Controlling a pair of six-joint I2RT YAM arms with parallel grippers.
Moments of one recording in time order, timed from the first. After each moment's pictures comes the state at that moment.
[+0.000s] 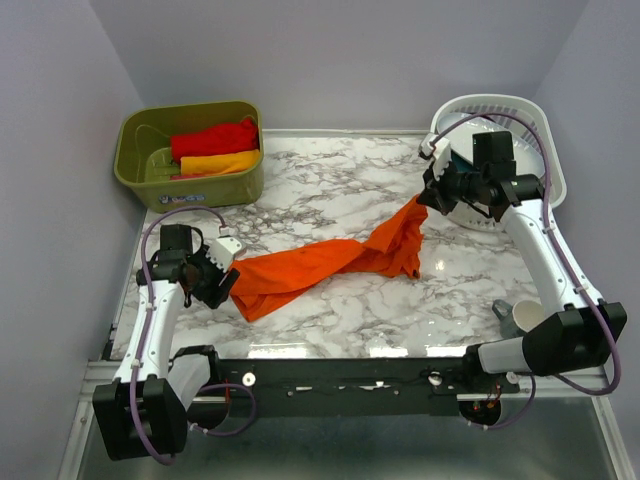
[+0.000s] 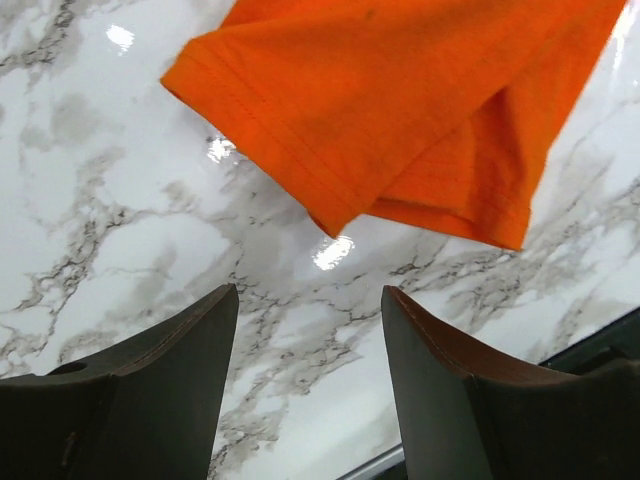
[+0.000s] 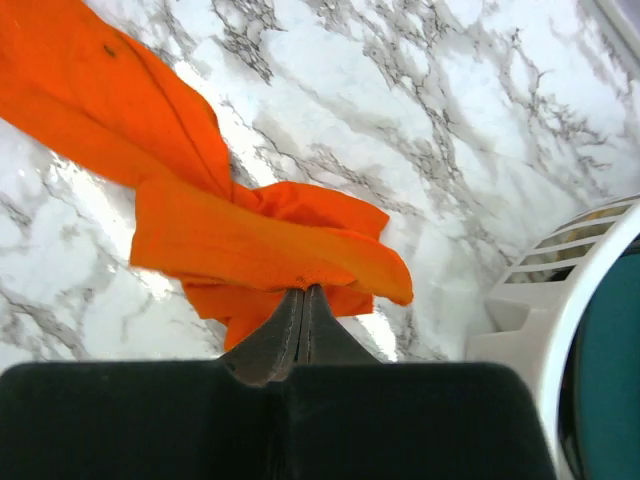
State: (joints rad) left arm 0.11 0.96 0.68 -0.86 0.35 0.74; right arm 0.15 1.38 1.37 -0.77 -0.58 -0.65
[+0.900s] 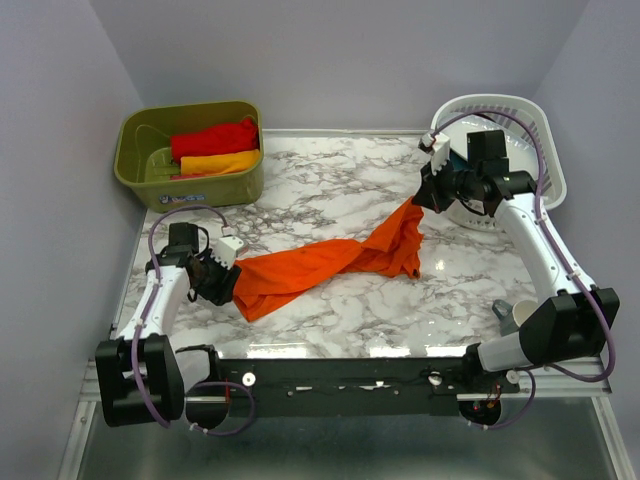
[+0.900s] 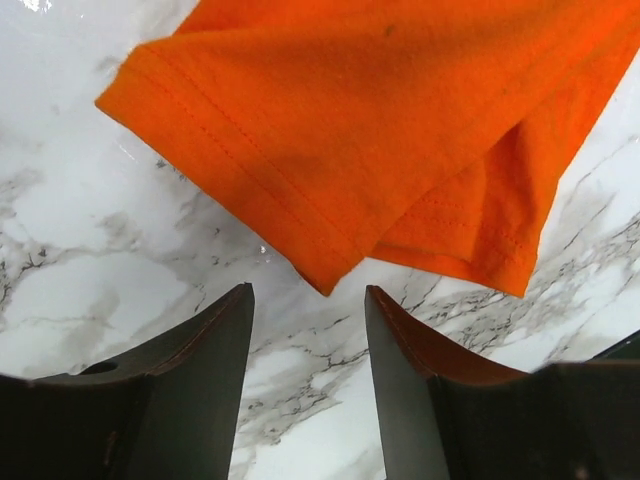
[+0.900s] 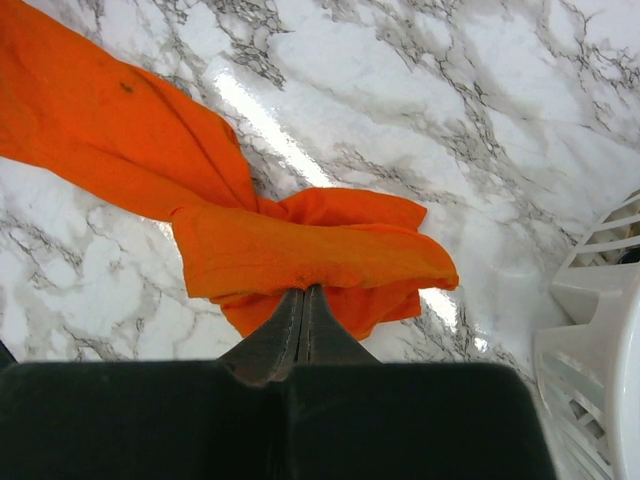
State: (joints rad) left arm 0.11 1.12 0.64 -0.75 0.39 0.66; right arm 0.15 1.43 1.37 -0.72 -0.58 -0.42
